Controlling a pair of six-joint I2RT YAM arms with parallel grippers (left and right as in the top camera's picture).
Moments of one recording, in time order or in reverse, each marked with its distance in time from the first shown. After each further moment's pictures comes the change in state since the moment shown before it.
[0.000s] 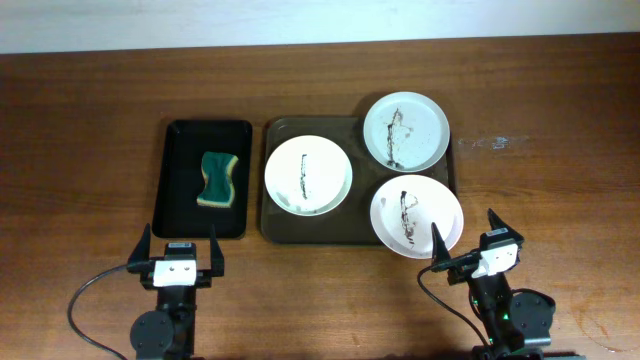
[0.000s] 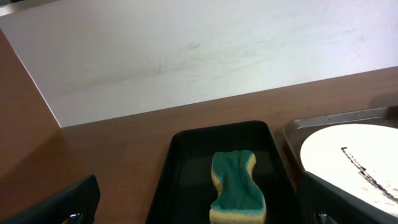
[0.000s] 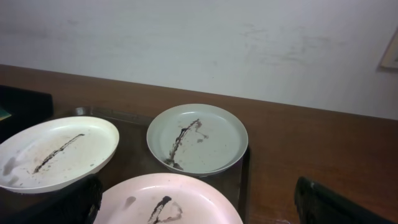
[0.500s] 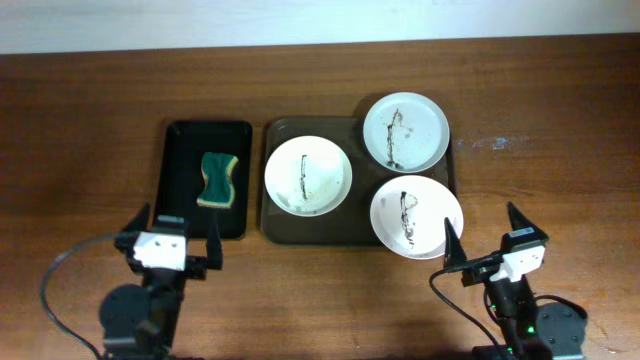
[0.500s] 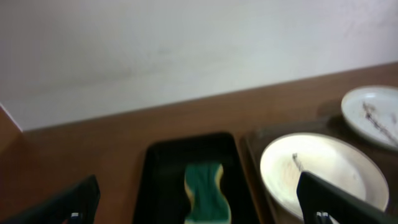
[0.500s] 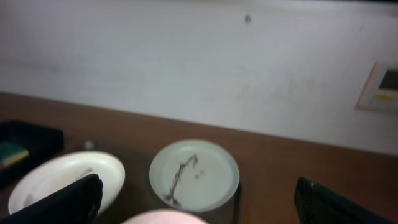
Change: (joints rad) left arm 0.000 0.320 0.405 -0.207 0.123 -0.048; right arm 0.000 0.070 0.275 -0.138 0.000 0.000
